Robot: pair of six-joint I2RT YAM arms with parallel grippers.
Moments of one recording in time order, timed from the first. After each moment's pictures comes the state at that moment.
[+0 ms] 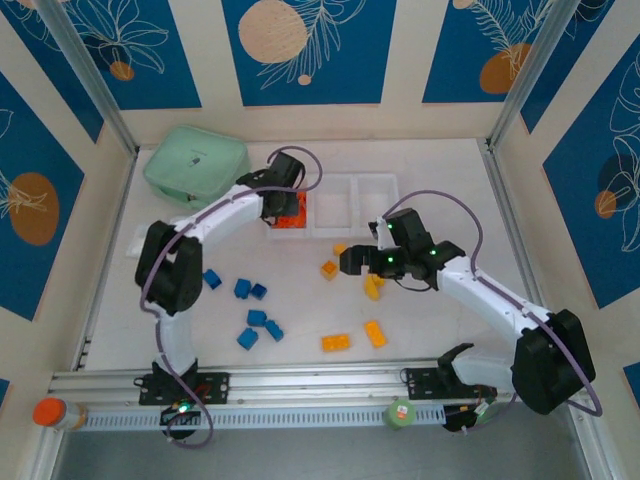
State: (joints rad) left arm -0.54 1.97 1.62 -0.69 -0.24 -0.44; right arm 0.50 1.21 0.79 -0.50 -0.39 0.52
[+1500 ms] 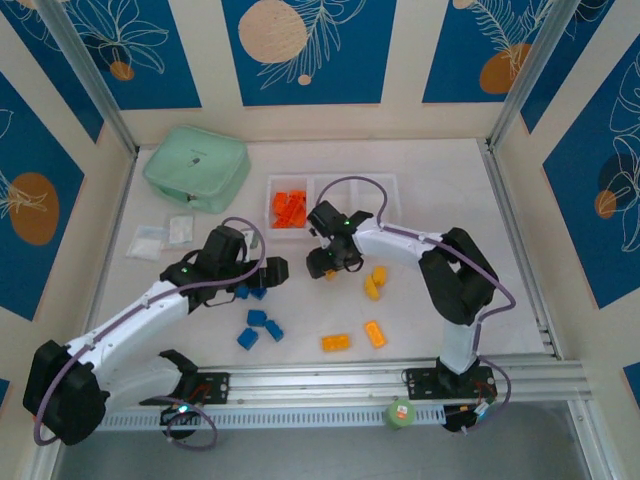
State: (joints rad) left arm -0.58 1.07 0.70 -0.47 0.19 -0.60; right arm 0.75 1.86 1.27 -0.70 -0.02 0.31
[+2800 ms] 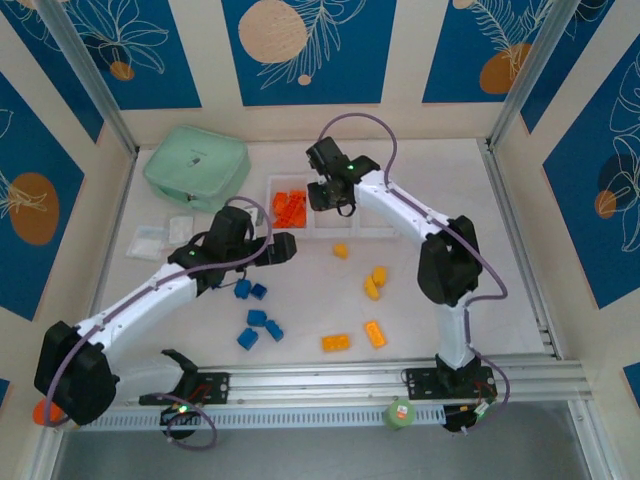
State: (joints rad) left arm -0.58 1.19 0.85 -0.39 0.13 -0.63; right arm 0.62 2.04 1.87 -0.88 0.10 0.32
